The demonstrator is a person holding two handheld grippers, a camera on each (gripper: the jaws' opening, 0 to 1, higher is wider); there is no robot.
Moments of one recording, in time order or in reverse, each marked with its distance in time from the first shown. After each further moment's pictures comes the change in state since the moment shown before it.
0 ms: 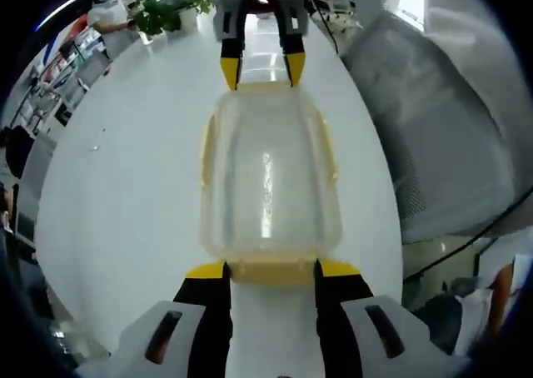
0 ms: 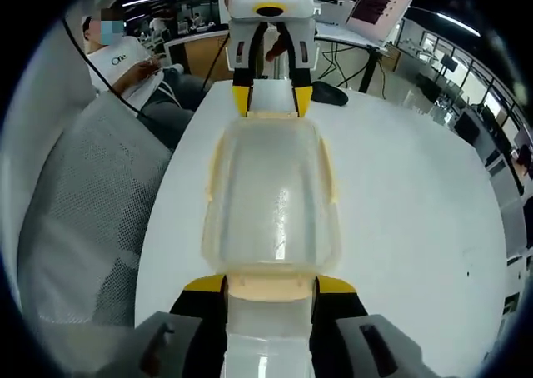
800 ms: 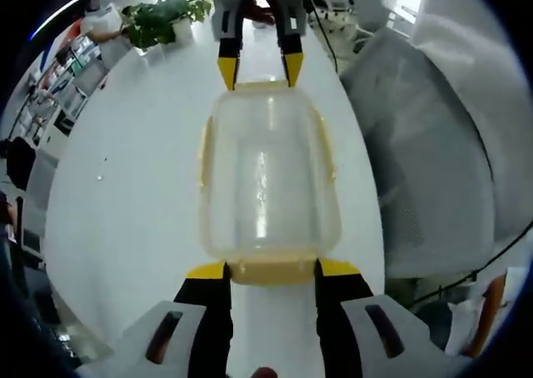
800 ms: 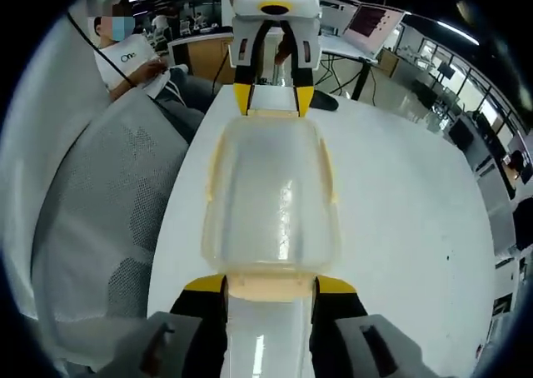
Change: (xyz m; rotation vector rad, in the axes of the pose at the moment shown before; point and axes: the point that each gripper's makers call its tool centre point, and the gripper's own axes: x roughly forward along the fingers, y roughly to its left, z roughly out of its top) left arm -0.015 -0.003 0.071 0.016 0.016 0.010; right arm -0.063 0.006 -0.036 -0.025 -0.011 -0.036
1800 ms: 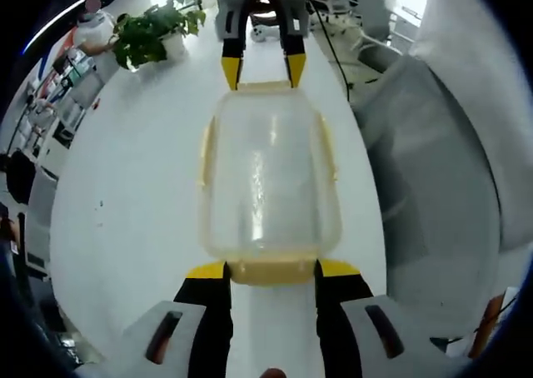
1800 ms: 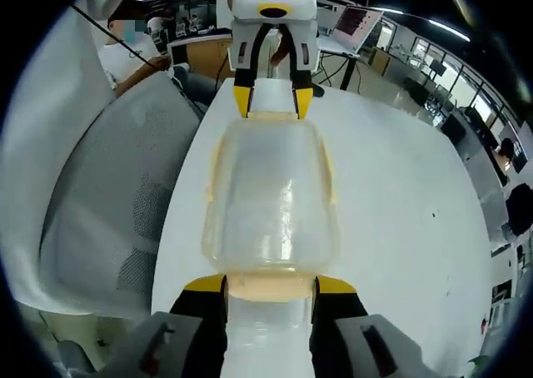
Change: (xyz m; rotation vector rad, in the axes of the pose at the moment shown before) left arm 0.038 -0.002 0.098 0.027 -0.005 0.014; right arm -0.055 0.013 -0.085 0.021 -0.008 -0.022
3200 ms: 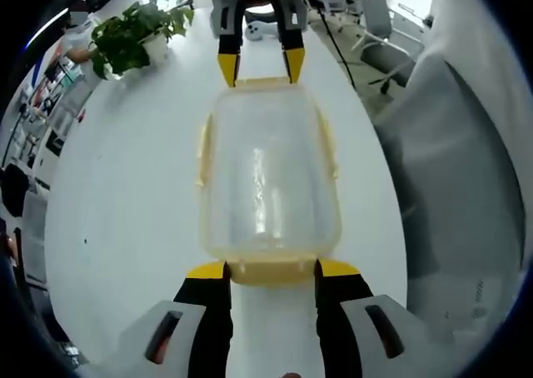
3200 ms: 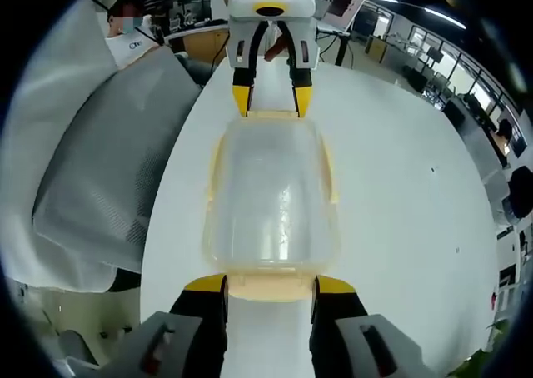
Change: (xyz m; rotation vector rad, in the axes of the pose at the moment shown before) left arm 0.072 0.009 0.054 0.023 0.002 -0.013; right arm -0.005 -0.002 -0.087 0.026 0.049 0.004
